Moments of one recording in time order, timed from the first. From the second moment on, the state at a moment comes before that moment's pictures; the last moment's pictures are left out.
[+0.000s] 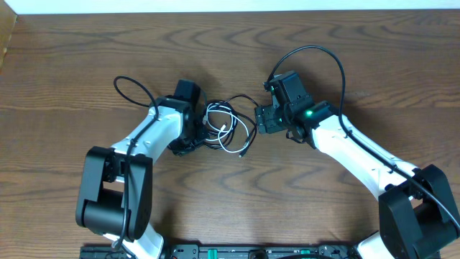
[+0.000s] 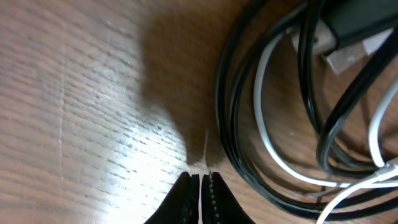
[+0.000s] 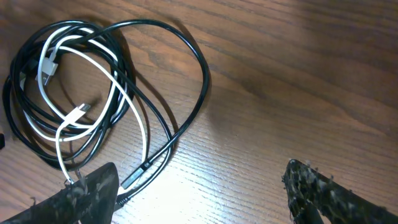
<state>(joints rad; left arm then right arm) -0.24 1.79 1.05 -0.79 0.07 -0.71 0.53 1.70 1.13 -0.44 -0.03 0.27</state>
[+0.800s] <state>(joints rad) -0.27 1.79 1.05 -0.75 -0.05 -0.70 0.53 1.70 1.13 -0.44 -0.03 0.27</state>
